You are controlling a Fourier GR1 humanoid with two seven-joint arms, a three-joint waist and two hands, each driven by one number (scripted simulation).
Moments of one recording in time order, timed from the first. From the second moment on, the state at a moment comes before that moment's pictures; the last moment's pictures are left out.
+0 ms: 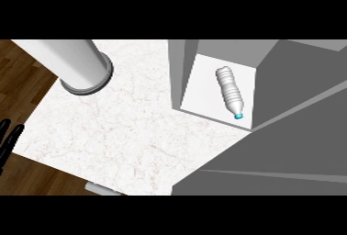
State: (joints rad) left arm 0.31 0.80 -0.10 -1.85 1.02 -0.28 -0.49; right arm 0.09 -0.35 0.51 -2.29 -0.15 0.55 0.29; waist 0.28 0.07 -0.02
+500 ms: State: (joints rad) left arm 0.31 0.80 -0.09 -1.83 1.03 -0.29 -0.48; right arm -0.19 -0.20 0.46 -2.04 -0.19 0.48 0.45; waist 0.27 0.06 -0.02
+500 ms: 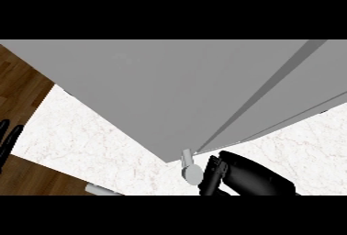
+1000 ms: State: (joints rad) left arm 0.32 0.79 -0.07 -1.79 1.05 -0.30 -0.49; right arm -0.59 -0.02 0.31 -1.66 -0.08 0.19 0.54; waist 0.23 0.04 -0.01
